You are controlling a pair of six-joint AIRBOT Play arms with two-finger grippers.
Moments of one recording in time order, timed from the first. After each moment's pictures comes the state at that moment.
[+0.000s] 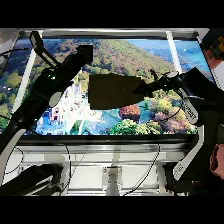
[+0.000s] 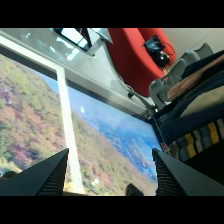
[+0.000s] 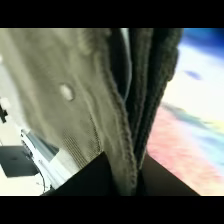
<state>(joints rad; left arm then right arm) -0.46 -1.10 1.08 1.73 -0.02 -2.45 -0.06 -2.02 1.62 -0.61 1.33 1.34</state>
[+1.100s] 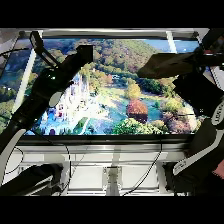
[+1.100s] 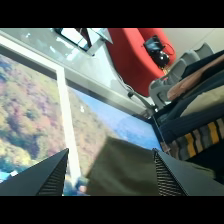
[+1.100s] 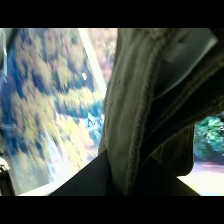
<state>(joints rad) -0.46 -1.10 1.08 1.73 -0.02 -2.45 -0.51 -1.95 2.11 -0.77 1.35 1.69</state>
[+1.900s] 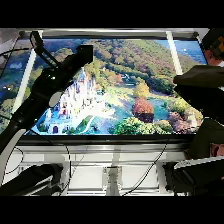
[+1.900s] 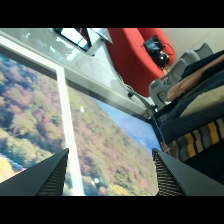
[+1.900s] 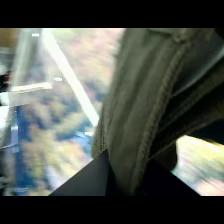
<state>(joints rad) -0.46 -1.10 1.08 1.73 -0.02 -2.45 -0.98 -1.82 2.11 -0.81 1.60 1.69</state>
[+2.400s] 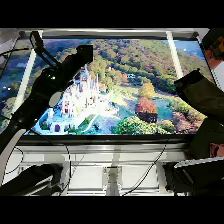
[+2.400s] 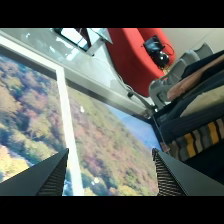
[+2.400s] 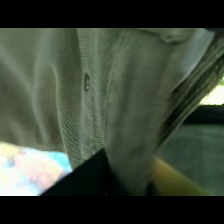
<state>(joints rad) -0.46 -1.10 1.08 1.73 -0.02 -2.45 -1.05 -1.85 2.01 -1.24 1.74 1.69</state>
